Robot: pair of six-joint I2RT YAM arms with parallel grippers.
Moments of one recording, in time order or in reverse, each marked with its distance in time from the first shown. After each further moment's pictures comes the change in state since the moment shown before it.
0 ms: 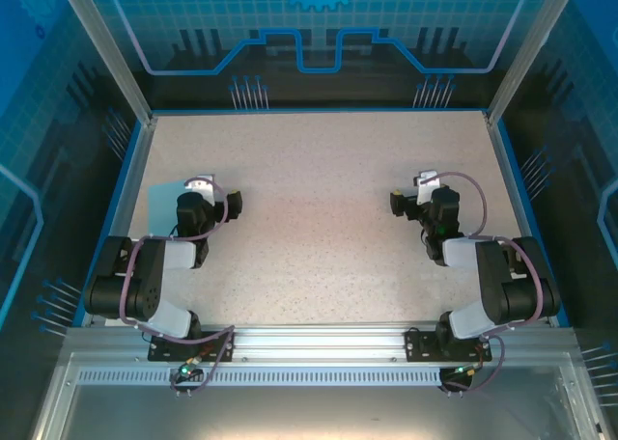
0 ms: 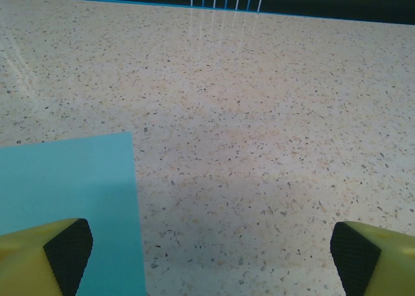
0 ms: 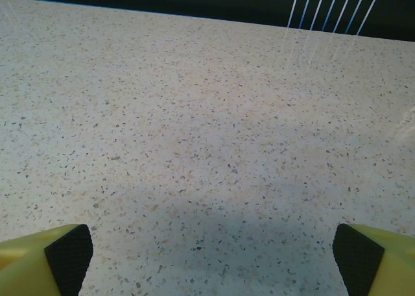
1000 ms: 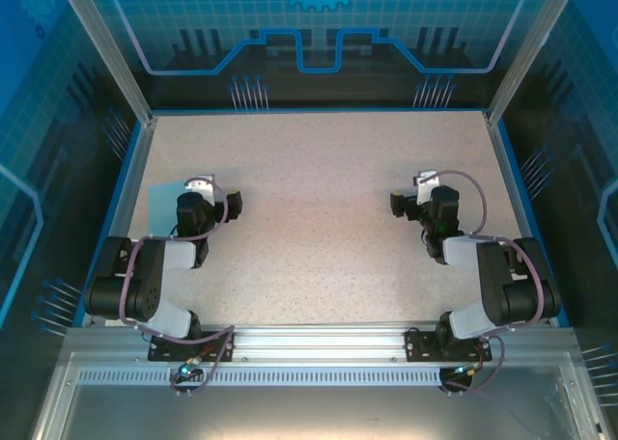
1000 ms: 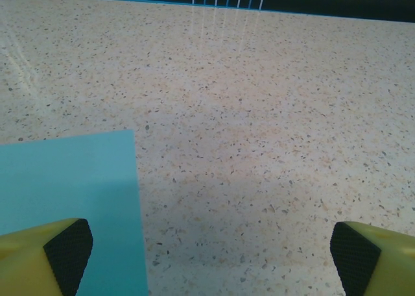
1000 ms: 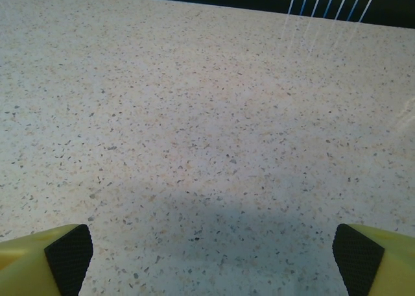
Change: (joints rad) left arm 0.000 -0.019 0.002 -0.036 -0.008 -0.001; right arm 0.003 -0.026 0.031 -0.100 0.017 -0.005
